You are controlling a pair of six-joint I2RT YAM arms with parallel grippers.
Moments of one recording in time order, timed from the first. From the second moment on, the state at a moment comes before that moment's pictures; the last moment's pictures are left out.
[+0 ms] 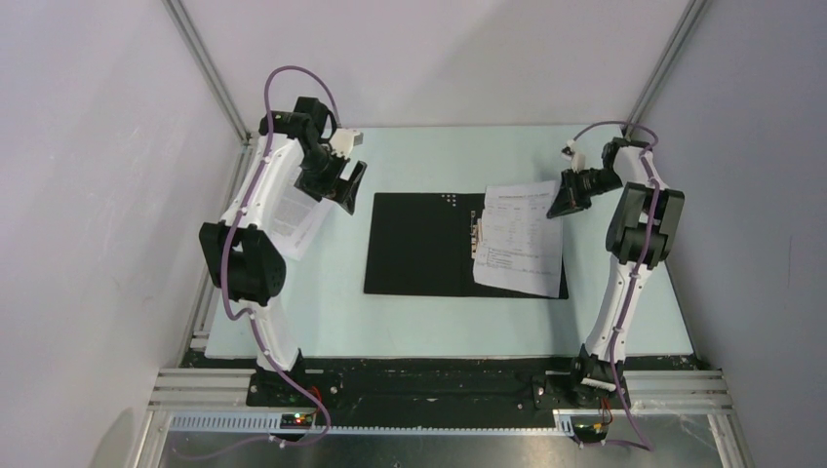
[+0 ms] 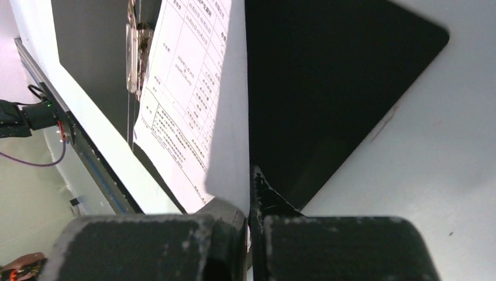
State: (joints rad) left arm -0.17 1.90 1.94 -1.34 0.21 0.28; right arm -0.24 2.33 1.93 -1.21 -0.82 -0.54
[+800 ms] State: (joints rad) left arm -0.17 1.90 1.94 -1.34 0.21 0.28; right arm -0.16 2.45 2.14 -1.41 -0.72 -0.73
